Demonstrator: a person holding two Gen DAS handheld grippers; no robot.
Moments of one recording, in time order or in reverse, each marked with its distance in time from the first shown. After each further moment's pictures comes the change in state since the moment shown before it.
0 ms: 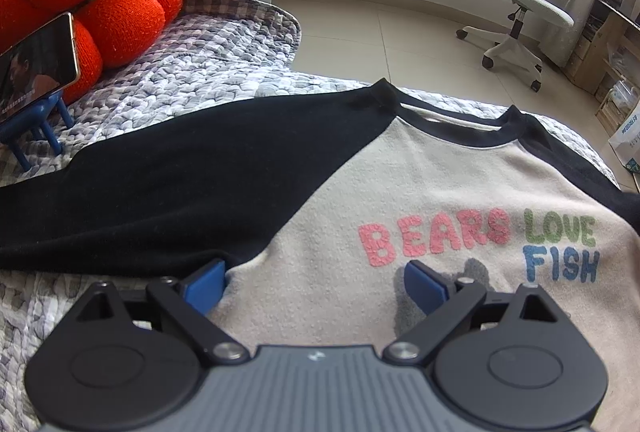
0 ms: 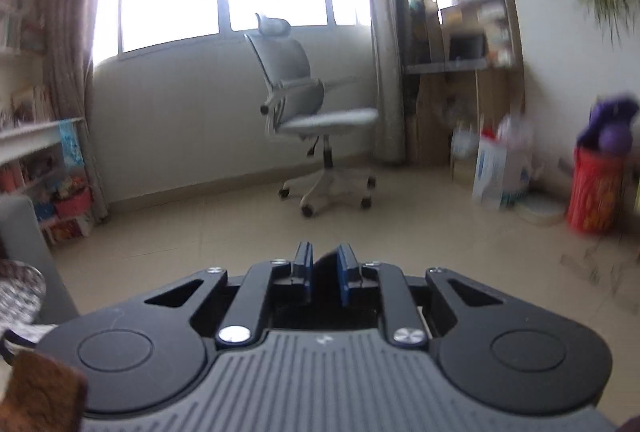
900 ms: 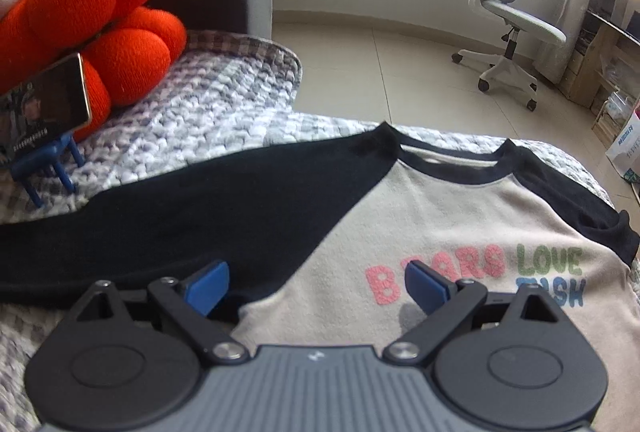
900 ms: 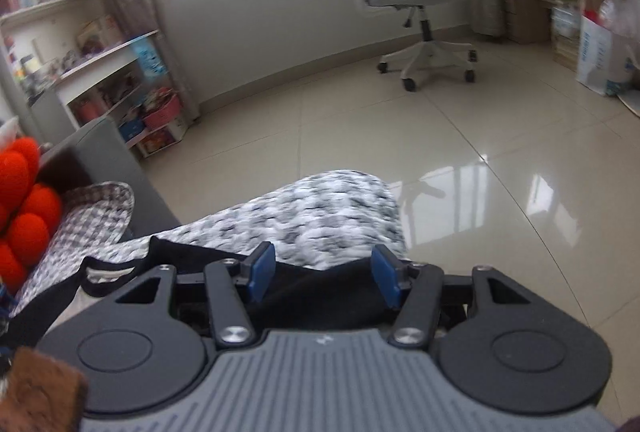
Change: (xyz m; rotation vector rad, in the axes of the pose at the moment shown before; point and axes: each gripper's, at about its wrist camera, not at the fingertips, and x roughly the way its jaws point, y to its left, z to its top) left arm -0.020 0.009 0.018 0.051 -0.123 0.032; right arm 0.043 0.048 -0.019 0.116 0.455 0.422
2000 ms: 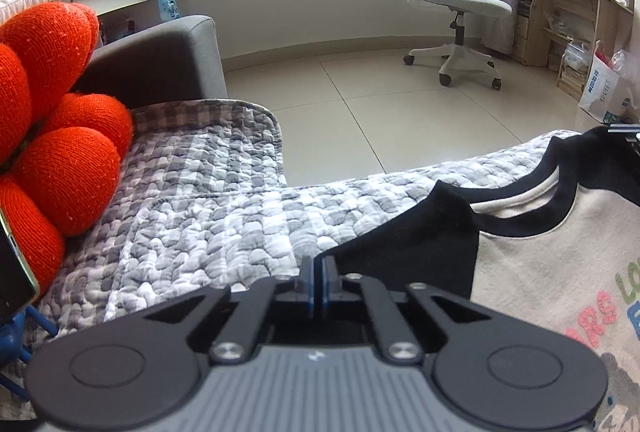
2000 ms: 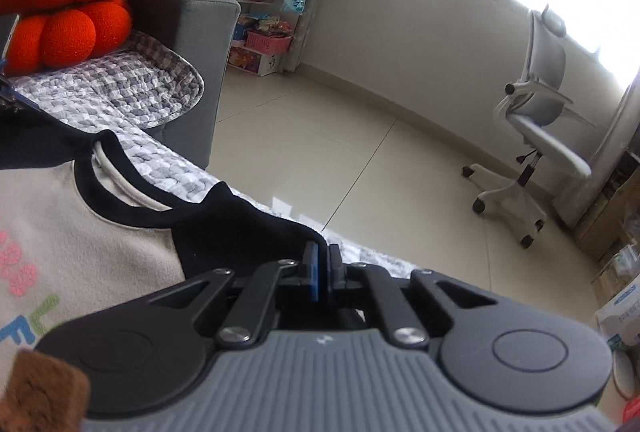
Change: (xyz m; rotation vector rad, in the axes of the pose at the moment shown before) left arm 0.085 0.034 0.056 0.253 -0.095 -0.103; right arm 0.086 0.103 -0.001 -0.710 -0.059 -0.009
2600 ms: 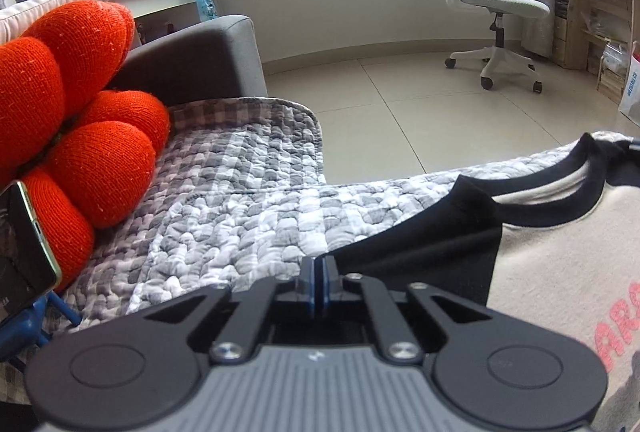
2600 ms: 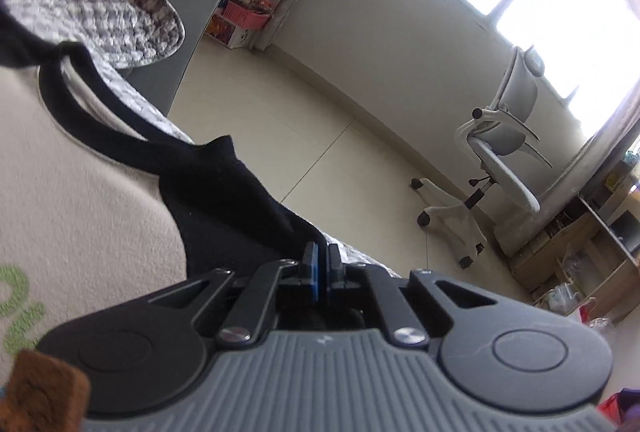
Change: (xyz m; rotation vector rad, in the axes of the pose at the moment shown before) left arm 0.009 -0.002 -0.003 -0.056 -0.009 0.136; right arm 0.045 0.035 -0.020 -0.175 0.039 -0.195
